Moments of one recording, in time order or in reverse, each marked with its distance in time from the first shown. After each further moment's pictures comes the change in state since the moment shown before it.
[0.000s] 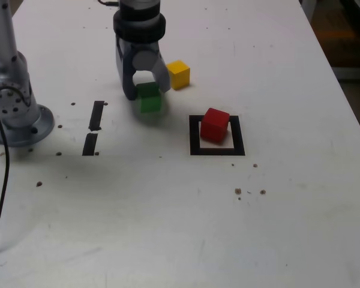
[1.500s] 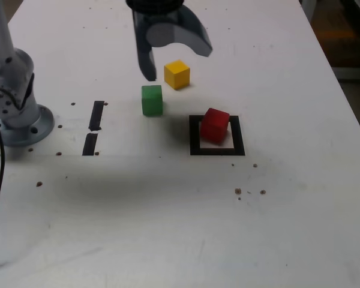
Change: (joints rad) arm -0.261 -0.059 -0.302 0.228 0.026 -0.135
